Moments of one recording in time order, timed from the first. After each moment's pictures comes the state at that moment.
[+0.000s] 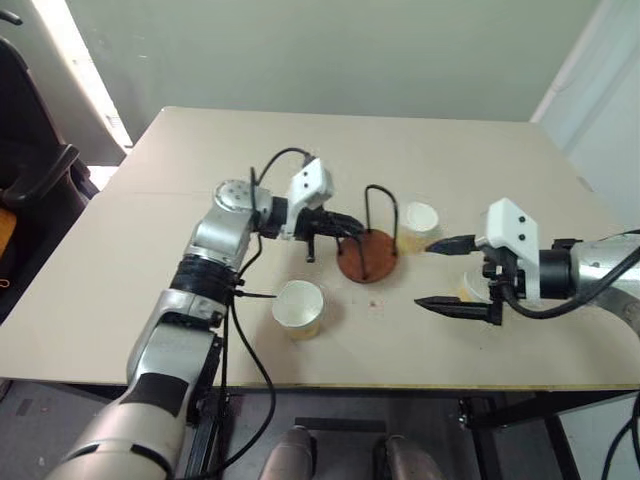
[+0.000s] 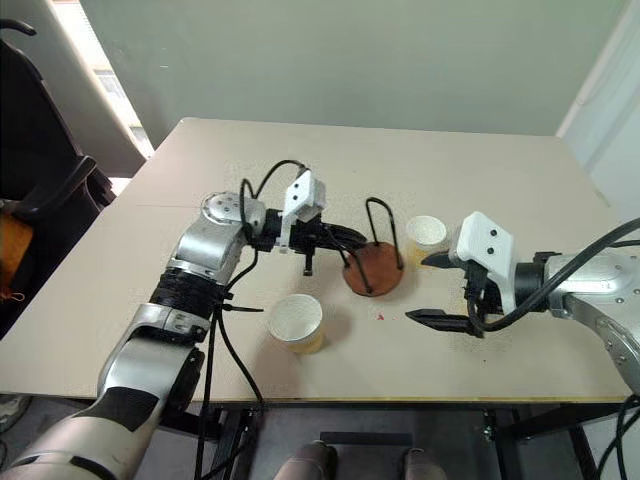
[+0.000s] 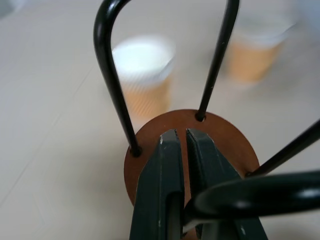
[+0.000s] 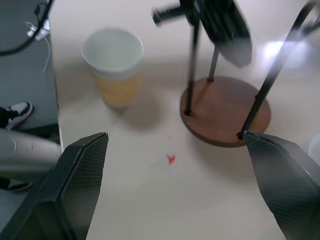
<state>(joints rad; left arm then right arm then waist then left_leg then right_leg) -1.03 0.40 -0.19 0.49 -0.17 0.25 -1.37 -0.44 -1.05 -0.07 -0.60 0.67 0.89 0.95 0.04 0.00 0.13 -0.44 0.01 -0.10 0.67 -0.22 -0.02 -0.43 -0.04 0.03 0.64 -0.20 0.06</state>
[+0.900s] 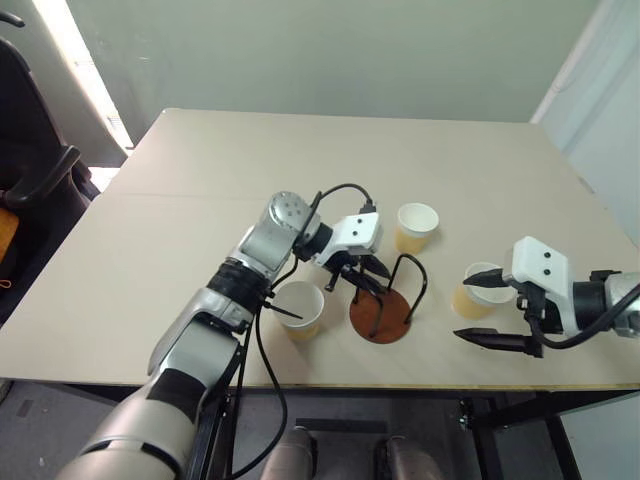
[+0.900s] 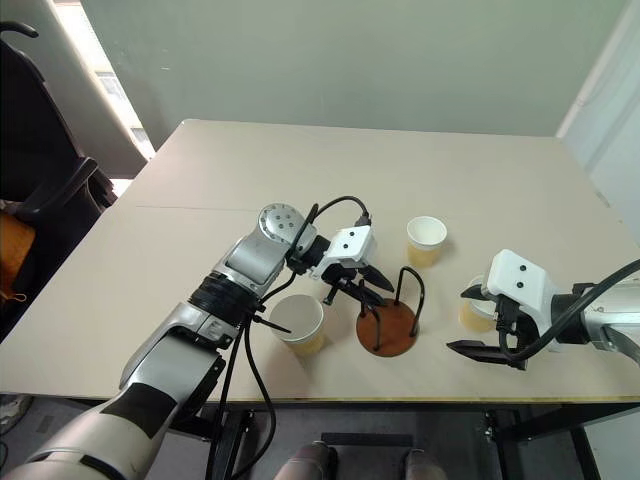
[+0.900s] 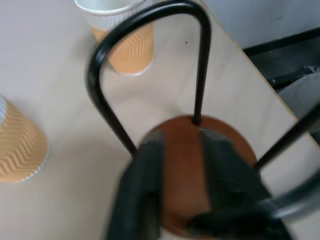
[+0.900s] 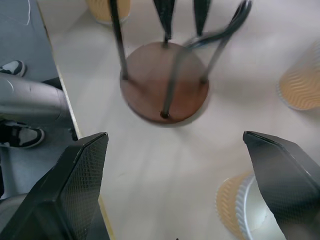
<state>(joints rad) -1.06 0.33 -0.41 0.56 -0.04 0.11 -1.50 -0.16 -1.18 -0.21 -0.63 0.62 0.85 1.00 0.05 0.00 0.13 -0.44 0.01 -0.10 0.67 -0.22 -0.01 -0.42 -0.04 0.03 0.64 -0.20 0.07</state>
